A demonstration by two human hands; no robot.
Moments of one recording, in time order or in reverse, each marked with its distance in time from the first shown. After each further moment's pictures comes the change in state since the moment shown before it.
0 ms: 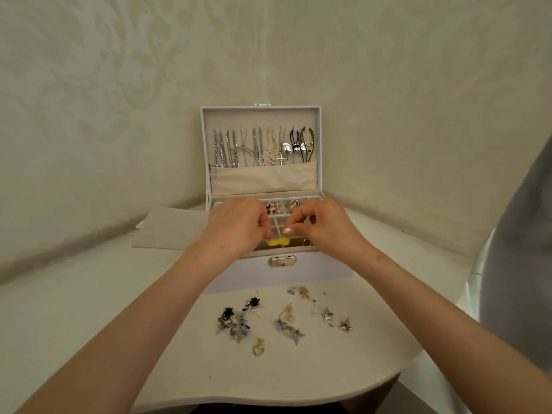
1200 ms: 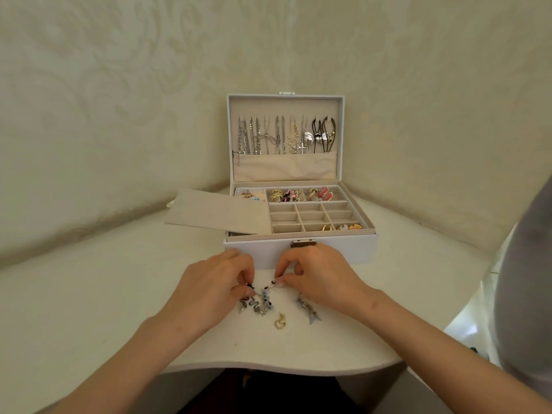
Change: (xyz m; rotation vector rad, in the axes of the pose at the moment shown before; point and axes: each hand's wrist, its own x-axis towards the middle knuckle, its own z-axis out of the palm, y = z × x) left_hand -0.109 -0.043 0.019 -0.050 -0.136 0.027; right_hand -0.061 -0.020 0.049 -0.277 -0.235 -0.136
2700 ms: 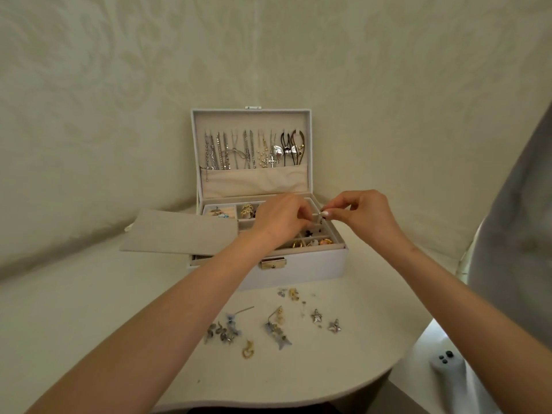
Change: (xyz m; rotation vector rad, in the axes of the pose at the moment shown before) left_hand 0.157 0.087 0.001 -0.216 0.094 0.140; right_hand 0.025 0.092 -0.086 0.313 0.482 0.305
